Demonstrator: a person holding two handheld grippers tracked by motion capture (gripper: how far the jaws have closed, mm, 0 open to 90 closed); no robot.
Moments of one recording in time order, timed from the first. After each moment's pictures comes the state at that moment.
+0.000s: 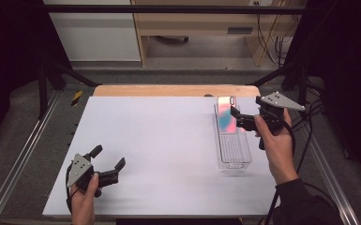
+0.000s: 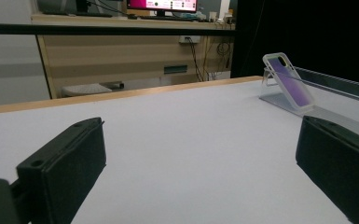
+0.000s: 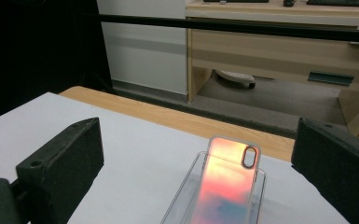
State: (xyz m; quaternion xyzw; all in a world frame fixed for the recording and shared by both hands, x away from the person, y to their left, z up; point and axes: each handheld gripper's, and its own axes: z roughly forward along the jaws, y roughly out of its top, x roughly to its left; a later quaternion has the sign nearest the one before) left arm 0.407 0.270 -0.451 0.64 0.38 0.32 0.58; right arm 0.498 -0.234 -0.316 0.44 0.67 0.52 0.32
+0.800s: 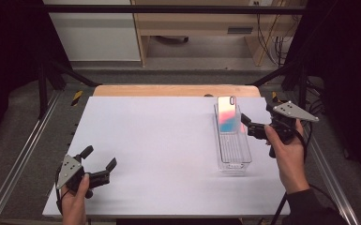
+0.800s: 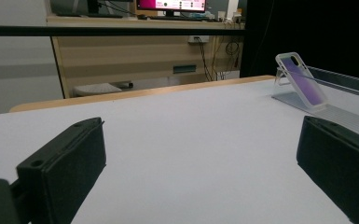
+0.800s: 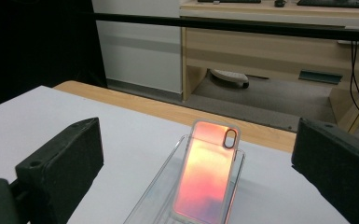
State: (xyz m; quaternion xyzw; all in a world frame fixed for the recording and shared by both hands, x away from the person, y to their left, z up) left arm 0.402 0.292 -0.448 0.64 0.39 0.33 0.58; right arm 0.479 -0.263 -0.330 0.43 0.66 0.52 0.33
